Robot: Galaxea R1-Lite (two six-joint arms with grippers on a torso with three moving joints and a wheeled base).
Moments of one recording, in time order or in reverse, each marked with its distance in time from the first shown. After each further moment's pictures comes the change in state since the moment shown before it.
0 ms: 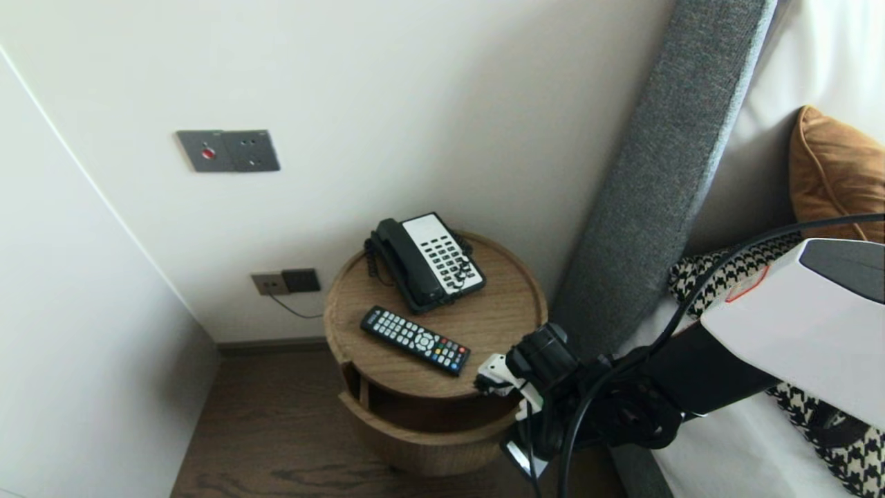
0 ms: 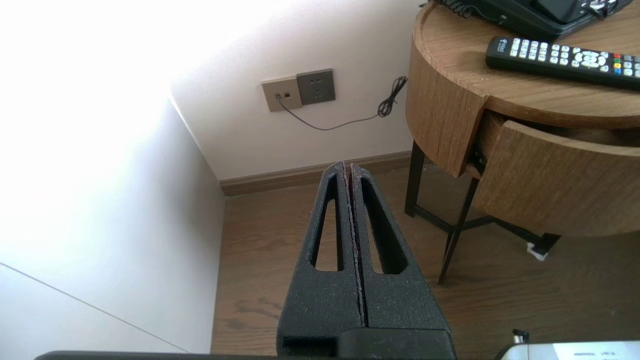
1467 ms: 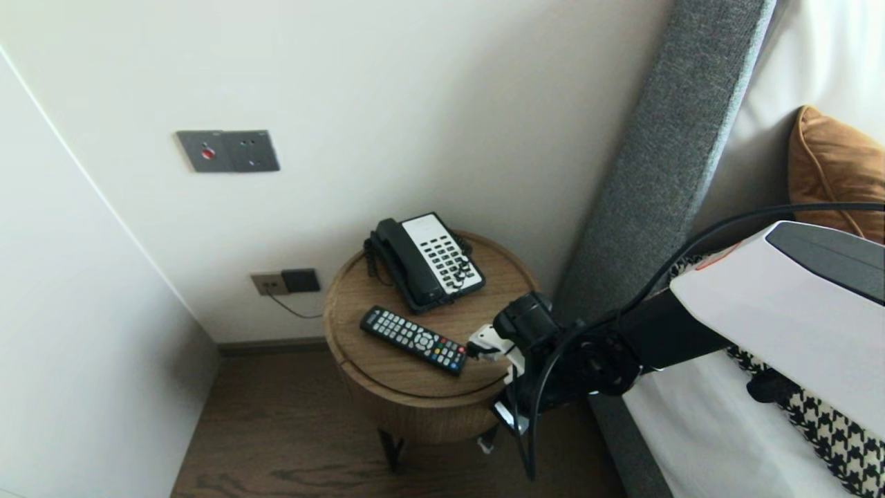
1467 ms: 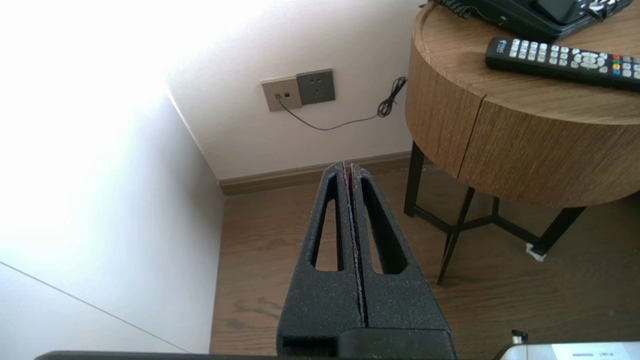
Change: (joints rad) left arm 0.000 0.000 0.000 0.000 0.001 -0.004; right arm -0.055 0.084 -0.237 0.125 -0.022 -0.051
